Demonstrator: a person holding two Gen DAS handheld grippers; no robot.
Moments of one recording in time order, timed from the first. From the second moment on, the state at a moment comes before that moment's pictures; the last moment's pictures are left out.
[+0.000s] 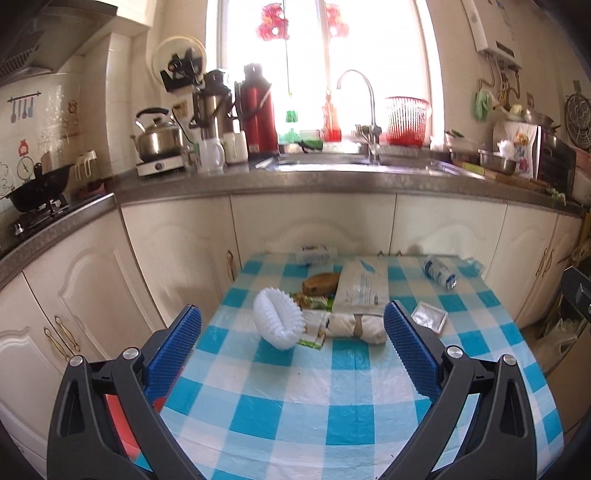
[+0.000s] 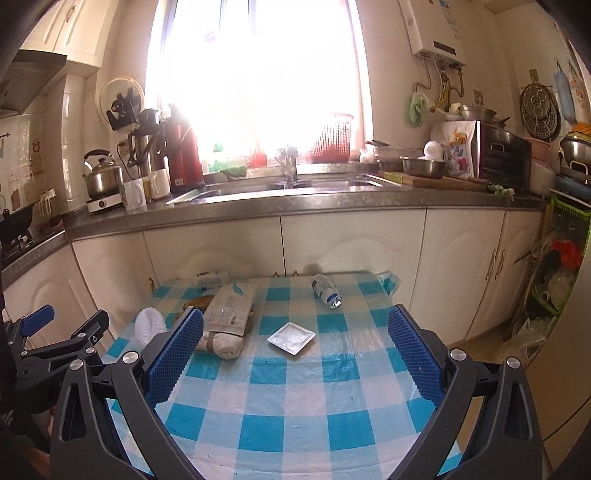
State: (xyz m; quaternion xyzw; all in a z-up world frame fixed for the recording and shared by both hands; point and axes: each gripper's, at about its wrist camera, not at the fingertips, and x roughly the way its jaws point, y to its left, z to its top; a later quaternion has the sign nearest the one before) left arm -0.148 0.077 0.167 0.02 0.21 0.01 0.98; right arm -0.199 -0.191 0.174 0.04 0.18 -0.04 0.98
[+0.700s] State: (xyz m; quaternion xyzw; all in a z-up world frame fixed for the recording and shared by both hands) left arm -0.205 0.115 0.218 -0.01 0.13 0.04 0.99; right arm -0.251 -0.156 0.220 0.02 0.08 -0.01 1.00
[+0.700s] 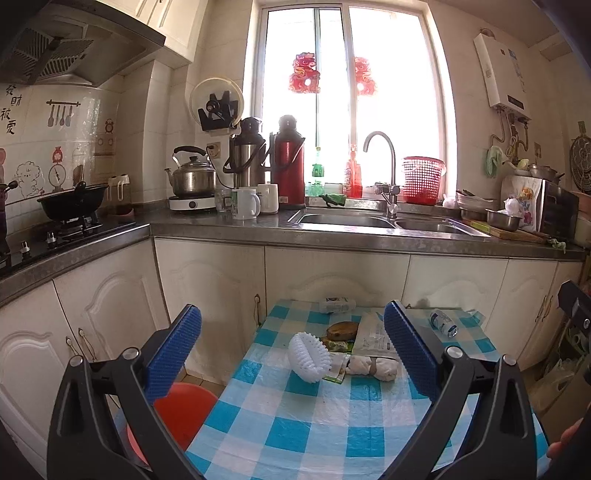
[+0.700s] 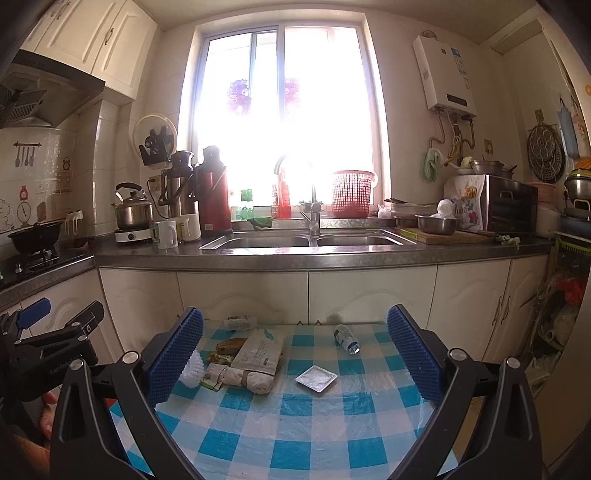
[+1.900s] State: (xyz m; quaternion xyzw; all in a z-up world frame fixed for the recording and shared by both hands) left arm -0.182 0.137 0.186 -0.04 0.17 0.04 0.98; right arm -0.228 -0.175 0.192 0.03 0.13 -0.01 0.99
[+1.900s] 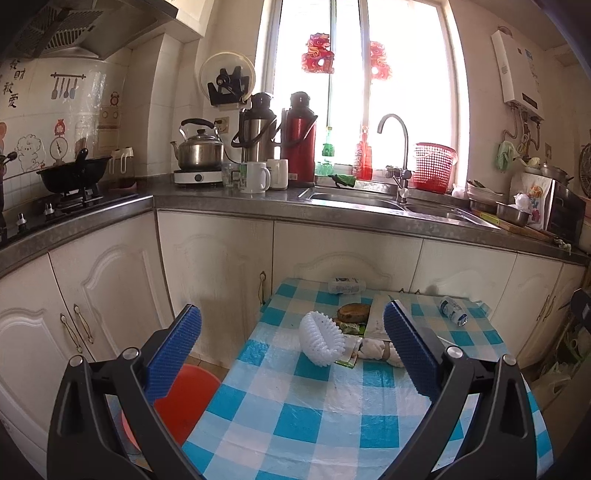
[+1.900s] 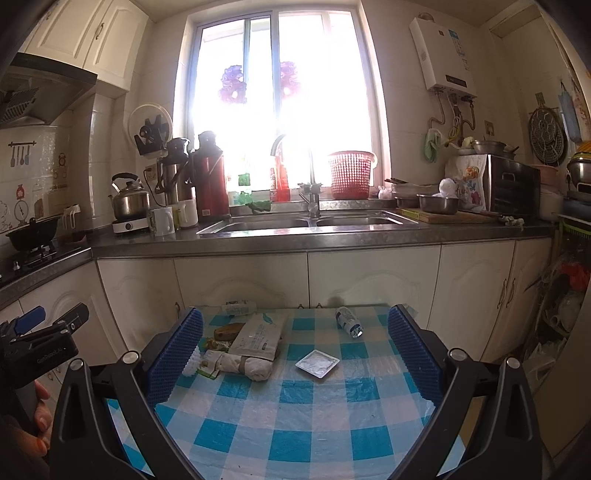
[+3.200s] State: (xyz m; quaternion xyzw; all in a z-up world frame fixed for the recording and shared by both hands) left arm 0.056 0.111 0.035 -0.09 0.40 -0.06 0.91; right arm 0.058 -0.329 0.047 0.16 0.36 0.05 0.92
